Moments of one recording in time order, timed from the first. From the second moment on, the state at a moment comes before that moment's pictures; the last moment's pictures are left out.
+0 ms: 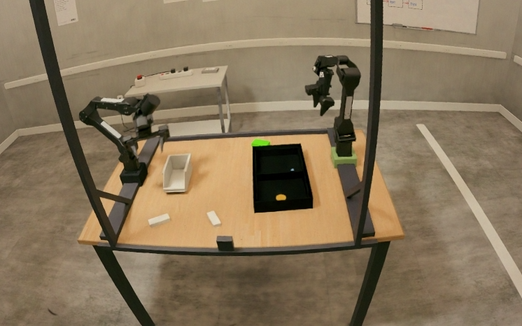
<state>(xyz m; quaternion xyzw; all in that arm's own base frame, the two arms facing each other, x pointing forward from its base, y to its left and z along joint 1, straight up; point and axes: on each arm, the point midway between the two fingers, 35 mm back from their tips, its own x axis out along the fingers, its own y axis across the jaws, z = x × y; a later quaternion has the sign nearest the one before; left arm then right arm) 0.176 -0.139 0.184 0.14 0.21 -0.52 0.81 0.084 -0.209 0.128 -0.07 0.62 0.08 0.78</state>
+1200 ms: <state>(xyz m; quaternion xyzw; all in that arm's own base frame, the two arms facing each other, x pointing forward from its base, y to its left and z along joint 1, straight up) 0.372 -0.079 0.271 0.03 0.27 -0.10 0.96 0.166 -0.026 0.121 -0.11 0.58 0.16 0.79</state>
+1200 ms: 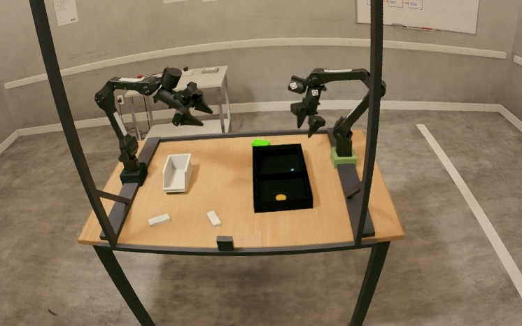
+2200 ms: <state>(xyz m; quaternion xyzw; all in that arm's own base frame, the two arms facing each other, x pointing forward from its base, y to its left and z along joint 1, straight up) 0.375 -0.077 0.271 0.02 0.27 -0.09 0.96 0.252 0.192 0.112 -0.19 0.54 0.28 0.77</state>
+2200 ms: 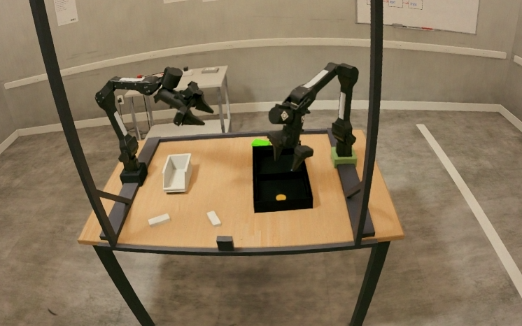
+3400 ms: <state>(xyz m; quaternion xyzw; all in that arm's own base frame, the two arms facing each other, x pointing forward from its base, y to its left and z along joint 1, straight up) 0.384 -0.070 0.273 0.00 0.26 0.02 0.97 0.240 0.145 0.110 -0.15 0.55 0.21 0.79</state>
